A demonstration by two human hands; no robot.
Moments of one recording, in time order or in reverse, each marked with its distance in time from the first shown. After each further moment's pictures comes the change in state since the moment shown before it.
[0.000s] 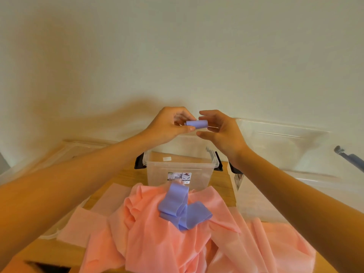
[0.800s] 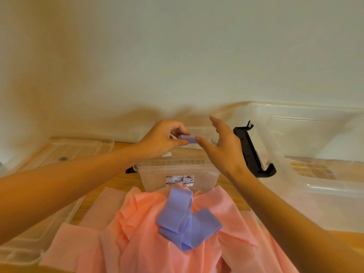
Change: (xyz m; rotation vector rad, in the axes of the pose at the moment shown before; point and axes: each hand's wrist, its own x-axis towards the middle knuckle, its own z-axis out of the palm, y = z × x) left_hand 0.005 -0.086 0.019 0.135 -0.168 -0.125; right_hand 0.001 0.066 0.034 -0.263 0.131 0.123
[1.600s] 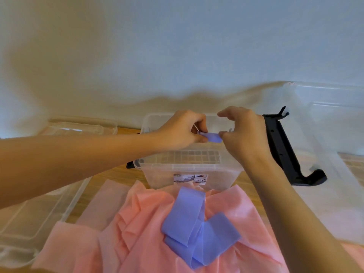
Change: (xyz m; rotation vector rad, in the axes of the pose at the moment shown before) left_hand 0.025 -0.019 0.022 0.140 -0.127 -0.102; right_hand 0.034 0.003 0.010 -0.278 -0.098 0.083
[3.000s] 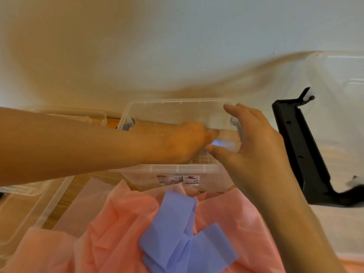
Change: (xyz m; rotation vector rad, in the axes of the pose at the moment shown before) left_hand 0.017 0.002 0.048 0.622 -0.421 0.116; right_hand -0.038 0.028 -0.001 0.203 -0.103 -0.062
